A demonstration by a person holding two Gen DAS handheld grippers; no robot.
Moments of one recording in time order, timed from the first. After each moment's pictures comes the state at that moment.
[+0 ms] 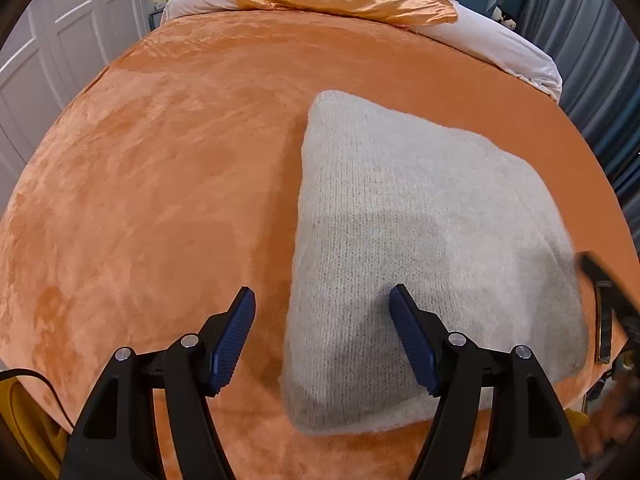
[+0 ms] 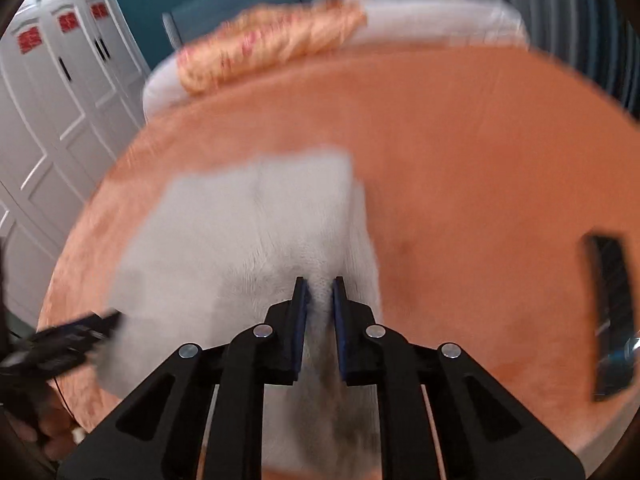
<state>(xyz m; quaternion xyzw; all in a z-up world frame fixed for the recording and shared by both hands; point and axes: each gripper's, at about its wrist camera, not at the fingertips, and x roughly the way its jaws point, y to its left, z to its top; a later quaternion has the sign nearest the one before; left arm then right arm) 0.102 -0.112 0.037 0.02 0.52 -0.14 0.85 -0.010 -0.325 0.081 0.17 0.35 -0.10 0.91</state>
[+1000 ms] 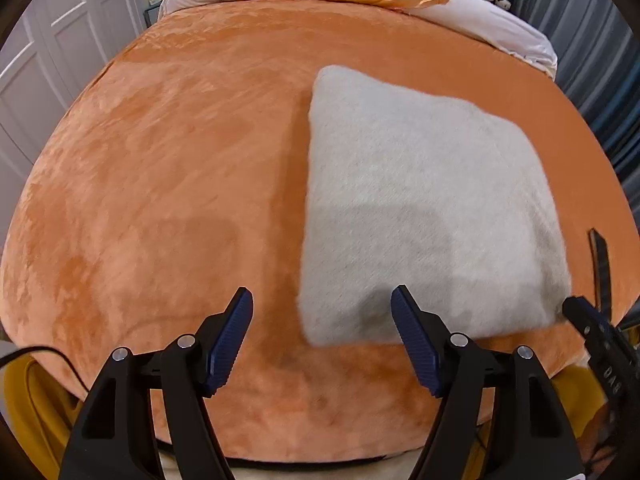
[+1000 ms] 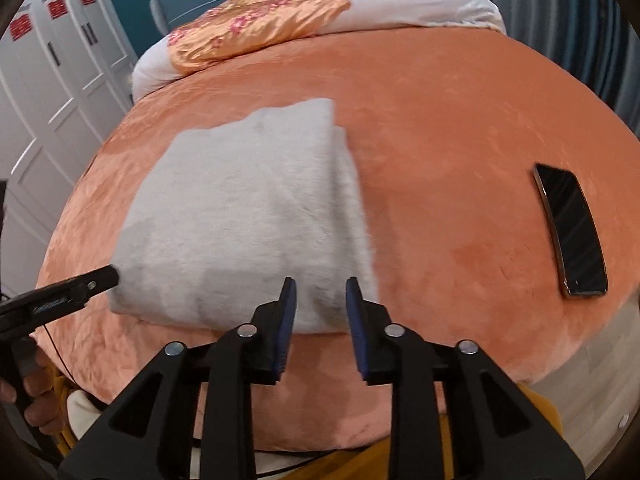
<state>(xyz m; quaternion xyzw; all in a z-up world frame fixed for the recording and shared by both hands) 0.065 -0.094 0.042 0.05 0.54 -0.14 0.83 -0.057 -0.304 0.042 0.20 0.44 -0.12 0.87</state>
